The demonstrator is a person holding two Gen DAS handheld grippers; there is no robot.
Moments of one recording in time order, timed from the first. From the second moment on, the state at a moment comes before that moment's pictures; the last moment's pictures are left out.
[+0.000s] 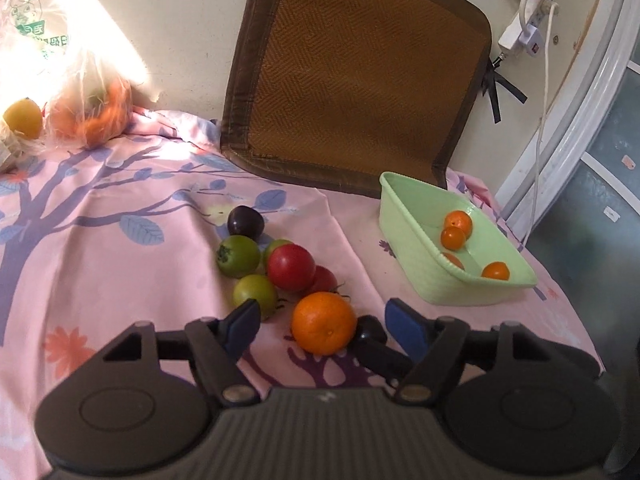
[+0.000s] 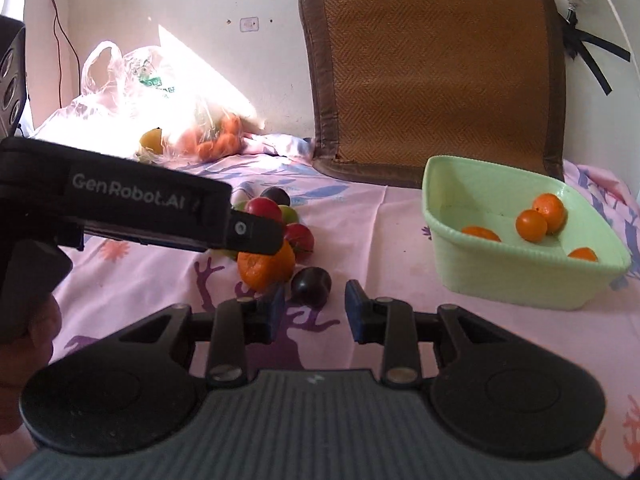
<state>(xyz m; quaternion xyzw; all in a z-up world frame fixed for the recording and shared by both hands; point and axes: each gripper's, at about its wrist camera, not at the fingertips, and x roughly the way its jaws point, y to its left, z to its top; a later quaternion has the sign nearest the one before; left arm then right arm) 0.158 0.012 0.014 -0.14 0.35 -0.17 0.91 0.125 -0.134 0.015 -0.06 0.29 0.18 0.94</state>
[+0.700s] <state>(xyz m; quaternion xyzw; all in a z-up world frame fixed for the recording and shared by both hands) 0.109 -0.016 0.002 -0.07 0.34 -0.16 0.92 0.045 -0.193 0.006 -0.01 0.27 0.12 0.96</state>
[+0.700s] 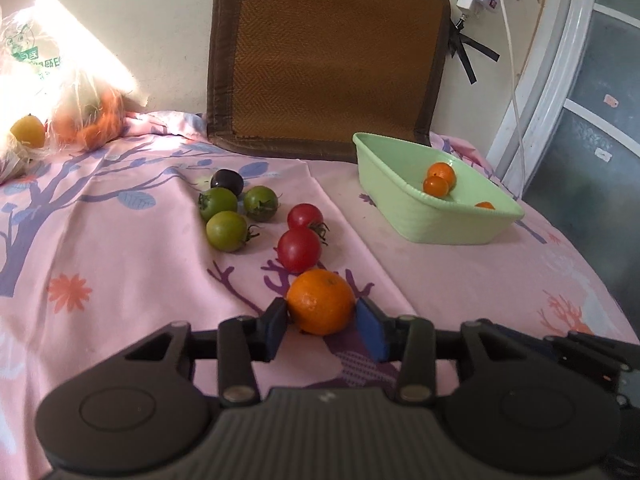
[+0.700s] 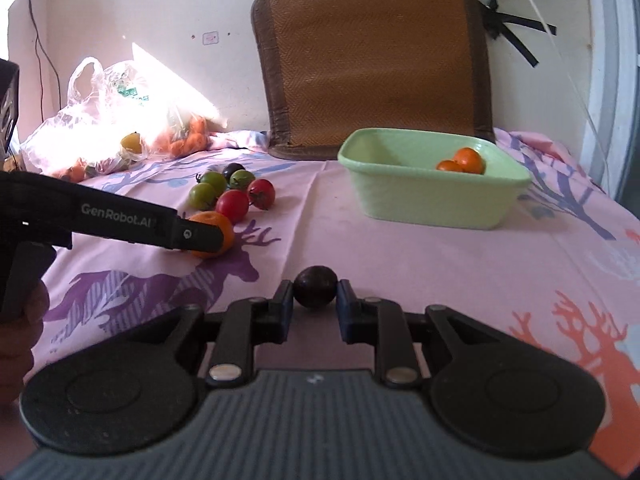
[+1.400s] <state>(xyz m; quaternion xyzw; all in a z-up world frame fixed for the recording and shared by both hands) 0.037 -0.085 -0.001 0.02 0.32 -0.26 0.91 -0.009 -0.231 0.007 0.04 0.24 0.06 0.97</state>
